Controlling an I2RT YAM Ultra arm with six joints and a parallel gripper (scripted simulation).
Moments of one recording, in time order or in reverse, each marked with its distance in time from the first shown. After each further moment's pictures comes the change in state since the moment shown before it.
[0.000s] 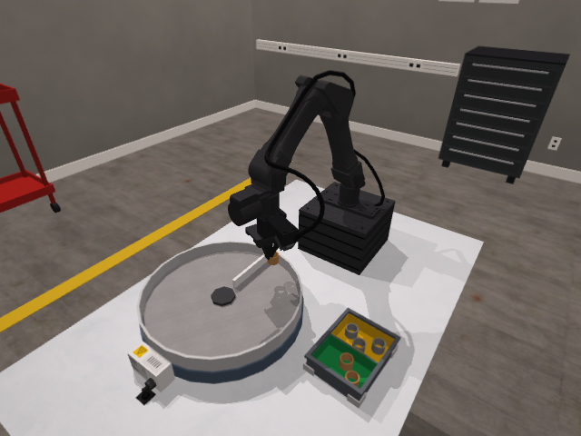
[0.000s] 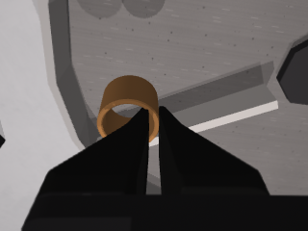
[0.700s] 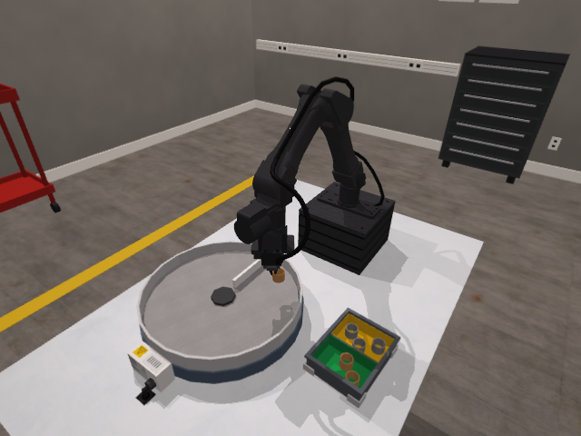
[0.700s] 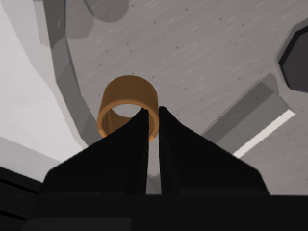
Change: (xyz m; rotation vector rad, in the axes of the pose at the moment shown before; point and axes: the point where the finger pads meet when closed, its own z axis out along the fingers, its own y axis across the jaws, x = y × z) arm -0.061 -0.022 -0.001 0.006 -0.006 0.570
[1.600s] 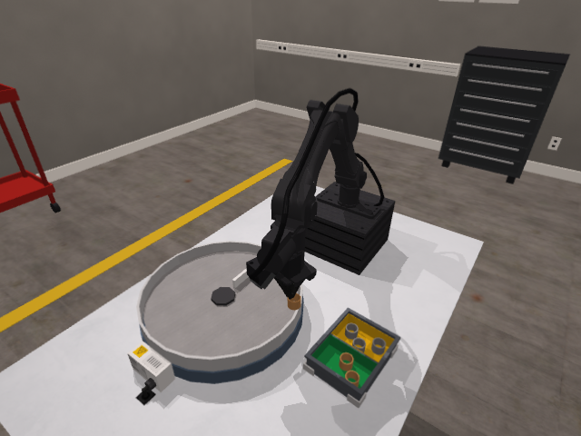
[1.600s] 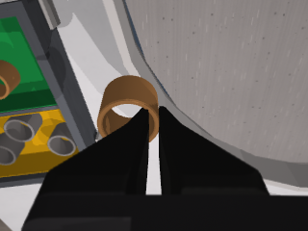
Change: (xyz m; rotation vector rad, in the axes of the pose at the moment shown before) arm -0.079 0.043 0.002 -0.003 0.004 0.847
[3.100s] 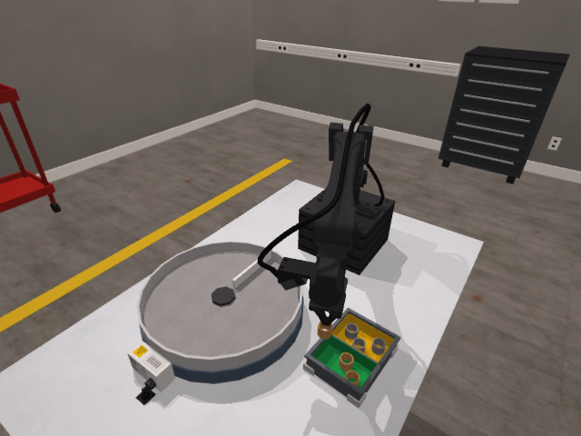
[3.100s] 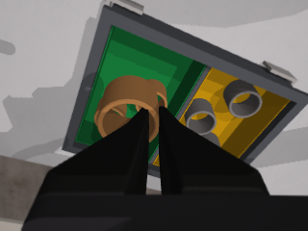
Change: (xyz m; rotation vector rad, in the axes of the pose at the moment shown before) arm 0.010 0.107 0.008 0.005 0.006 1.002
